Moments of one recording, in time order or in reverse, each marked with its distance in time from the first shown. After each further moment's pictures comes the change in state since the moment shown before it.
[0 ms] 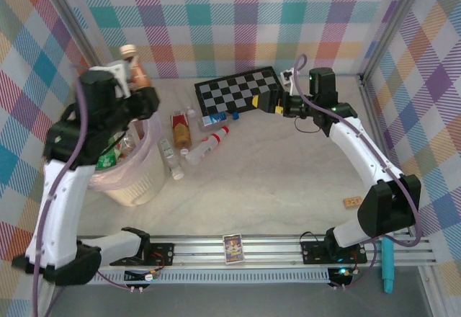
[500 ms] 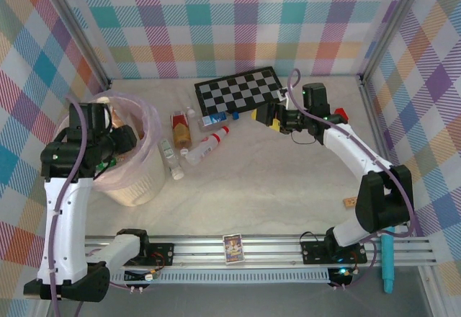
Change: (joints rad) left arm 0.258 -0.125 -0.275 -0.225 0.012 0.013; right arm 0.000 0.043 -0.155 0.104 -0.048 0.088
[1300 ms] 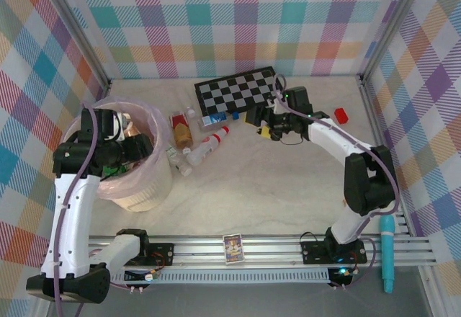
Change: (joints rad) left arm 0.010 -0.004 -0.121 0.021 0.198 0.014; right arm 0.096 0.181 0.058 -0.015 0.136 0.184
